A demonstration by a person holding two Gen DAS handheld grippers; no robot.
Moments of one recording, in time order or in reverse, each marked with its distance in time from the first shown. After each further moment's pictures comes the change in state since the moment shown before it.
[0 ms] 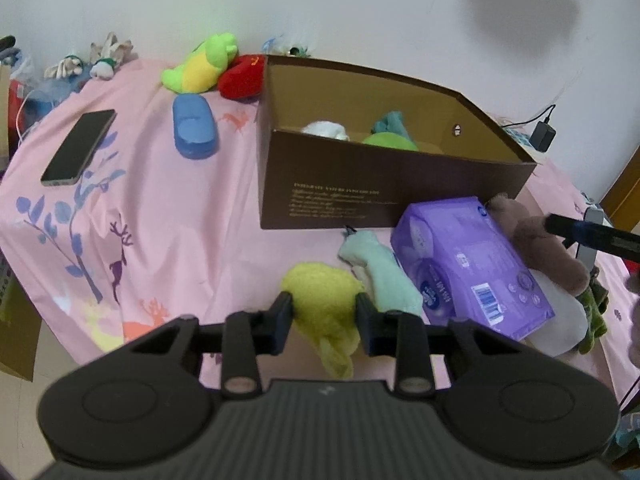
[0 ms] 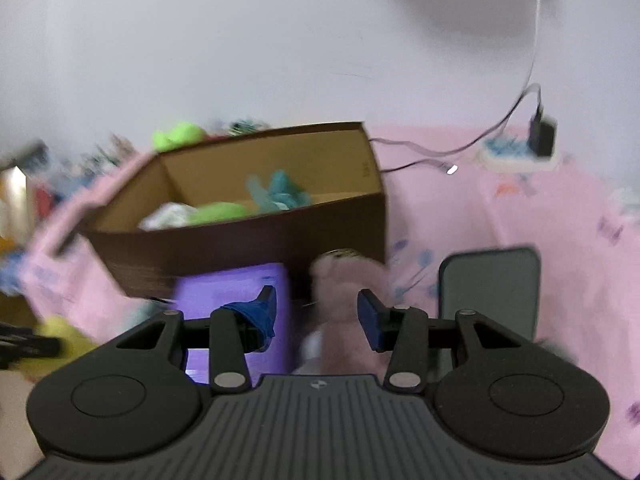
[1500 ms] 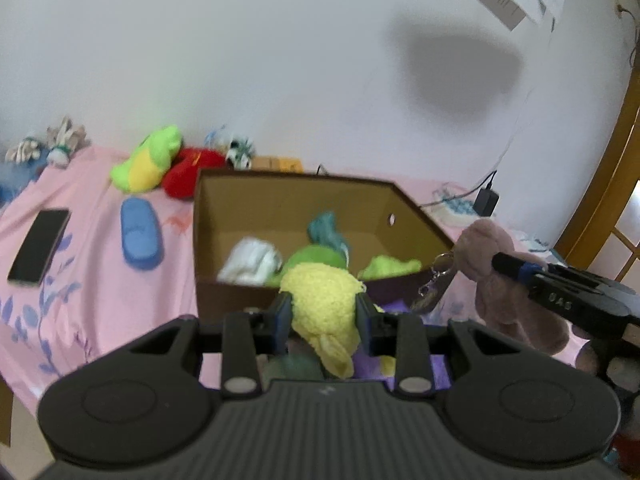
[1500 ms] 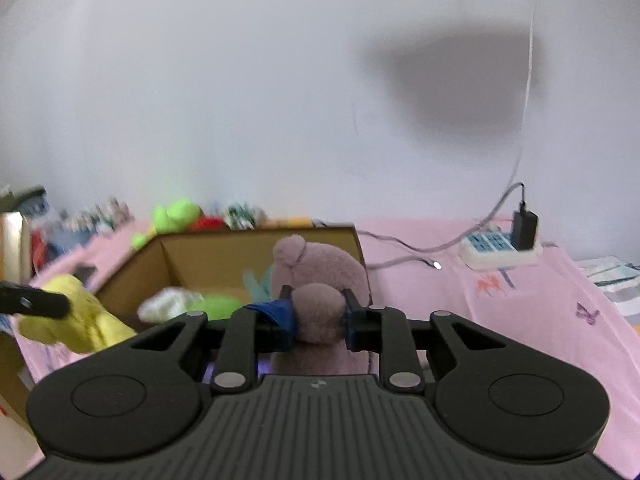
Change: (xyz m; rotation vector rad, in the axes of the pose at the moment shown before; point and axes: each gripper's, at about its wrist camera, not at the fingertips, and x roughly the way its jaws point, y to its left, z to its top) left arm -0.032 -0.037 0.067 0.063 -0.210 -0.133; right arm -0.040 -0.017 0.044 0.054 -0.262 0.078
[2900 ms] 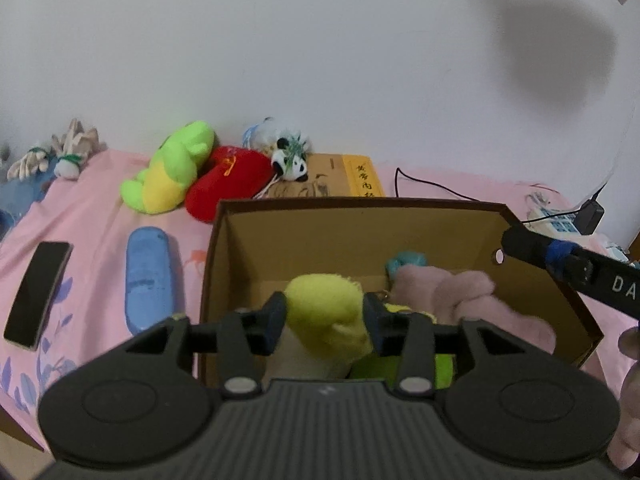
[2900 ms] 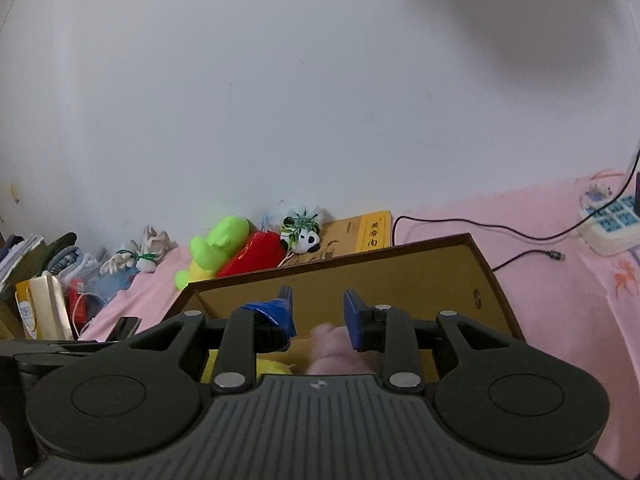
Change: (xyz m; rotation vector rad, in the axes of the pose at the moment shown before) left arm 0.145 0.042 0.066 -0.017 0.083 0.197; right arm 0.135 0.024 0.033 0.188 0.122 0.186
